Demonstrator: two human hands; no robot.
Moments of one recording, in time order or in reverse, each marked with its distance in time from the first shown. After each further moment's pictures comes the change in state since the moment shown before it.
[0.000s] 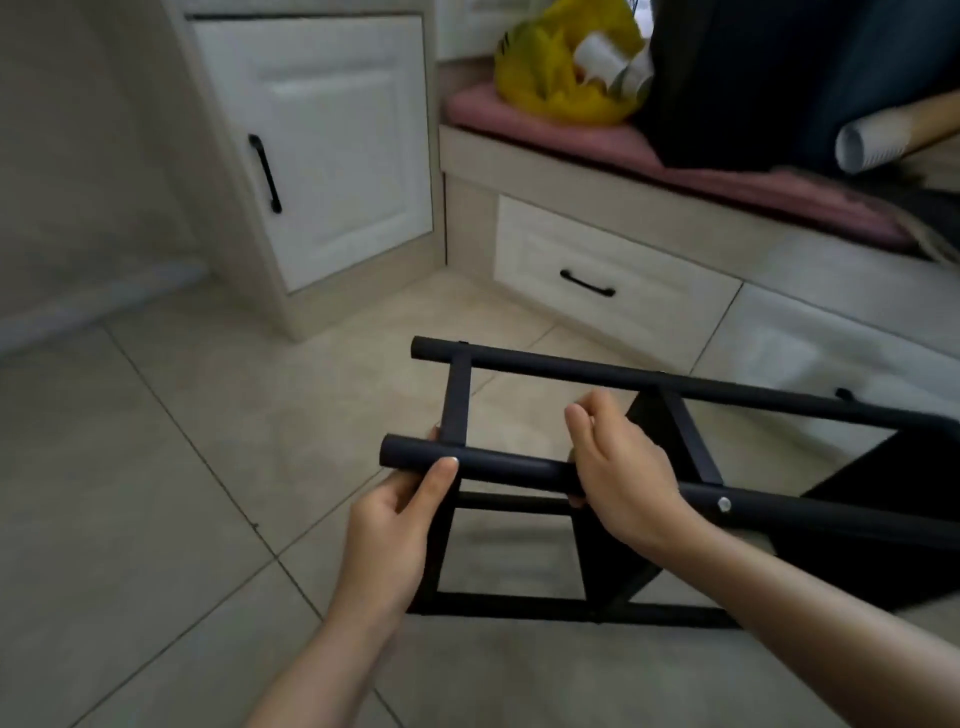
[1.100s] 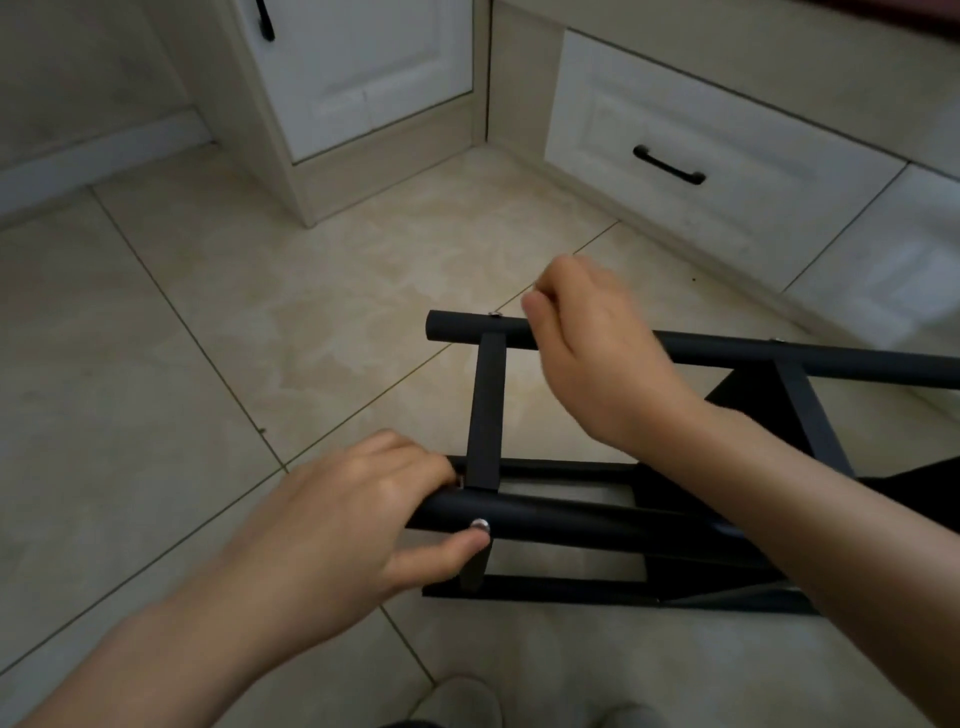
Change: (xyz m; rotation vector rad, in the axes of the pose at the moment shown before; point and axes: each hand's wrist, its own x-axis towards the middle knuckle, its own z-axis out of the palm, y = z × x) left_hand 0.008 0.003 -0.052 1.222 -0.448 0.441; right_hand 0.060 -0.018 0.061 -0.039 -0.097 -0.299
